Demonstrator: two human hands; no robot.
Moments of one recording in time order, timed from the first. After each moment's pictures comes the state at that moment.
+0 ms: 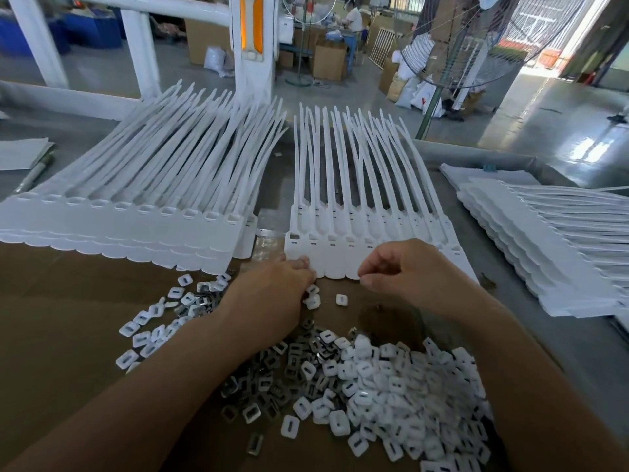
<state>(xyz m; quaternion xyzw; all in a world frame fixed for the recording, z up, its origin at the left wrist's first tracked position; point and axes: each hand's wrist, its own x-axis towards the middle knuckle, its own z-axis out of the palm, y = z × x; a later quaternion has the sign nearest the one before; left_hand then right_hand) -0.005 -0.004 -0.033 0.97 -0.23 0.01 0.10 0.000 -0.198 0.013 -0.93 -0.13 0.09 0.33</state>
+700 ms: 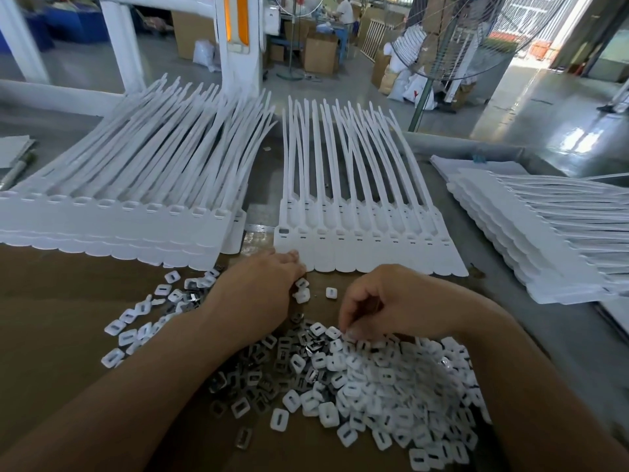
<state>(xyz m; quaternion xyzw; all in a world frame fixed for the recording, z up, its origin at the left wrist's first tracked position) -0.007 -0.005 -0.028 0.97 -0.22 0.02 0.11 -0.021 -0.195 0.020 -0.89 -0.25 0.26 0.29</state>
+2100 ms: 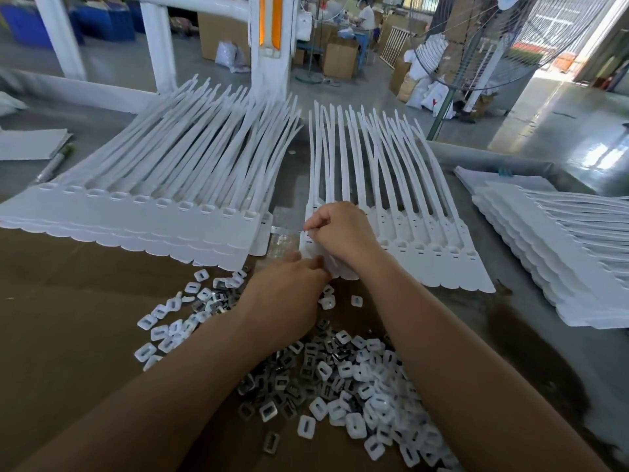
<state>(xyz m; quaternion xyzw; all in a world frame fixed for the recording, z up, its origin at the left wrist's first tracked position) -0.005 -0.003 -0.034 0.96 -0.25 0.05 0.09 0.079 -0.109 -0.020 -0.94 -0.09 -0.02 0.32</state>
